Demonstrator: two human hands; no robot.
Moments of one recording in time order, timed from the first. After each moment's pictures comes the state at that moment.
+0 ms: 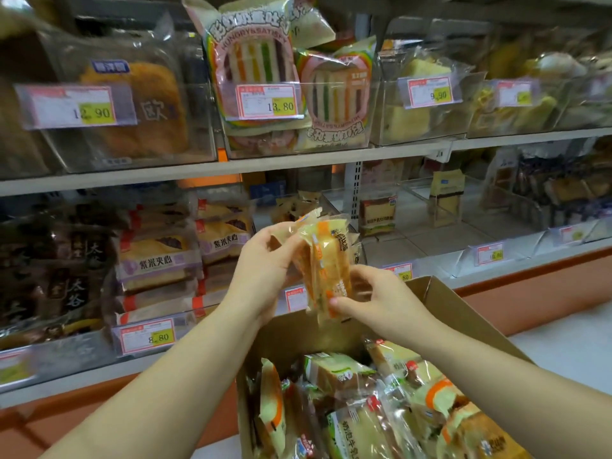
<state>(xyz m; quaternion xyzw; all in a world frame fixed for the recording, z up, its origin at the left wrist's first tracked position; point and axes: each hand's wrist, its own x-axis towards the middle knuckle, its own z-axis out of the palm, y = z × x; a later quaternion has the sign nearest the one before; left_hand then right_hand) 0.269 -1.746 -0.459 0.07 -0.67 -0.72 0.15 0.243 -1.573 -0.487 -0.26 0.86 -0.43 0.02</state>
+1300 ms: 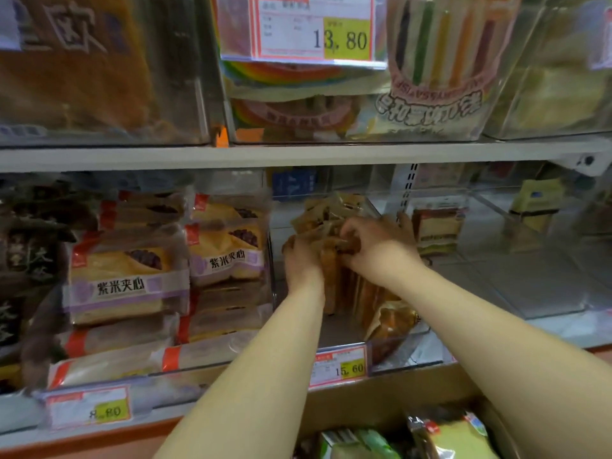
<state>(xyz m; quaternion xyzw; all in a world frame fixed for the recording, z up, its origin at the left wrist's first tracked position) 0.067 -1.776 -0.532 0.31 -0.50 -0.78 0.20 0.044 -1.675 -0.485 -0.25 0.96 -0.08 -0.07</state>
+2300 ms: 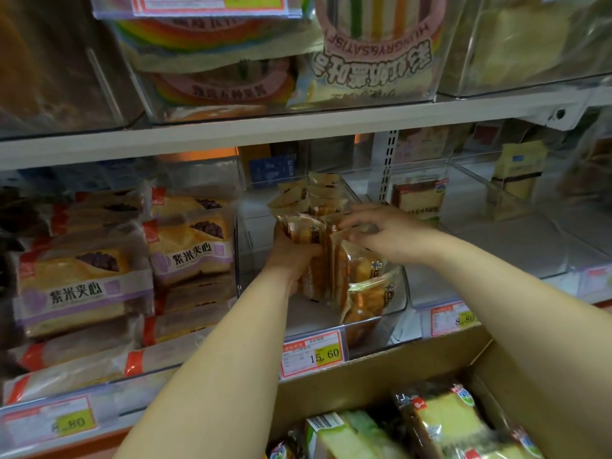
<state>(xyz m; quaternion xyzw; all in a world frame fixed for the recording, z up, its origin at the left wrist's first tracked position) 0.048 -1.782 -0.563 0.17 -0.69 -0.70 0.07 0.026 -1.615 -0.488 -0.30 0.92 -0.25 0.08</state>
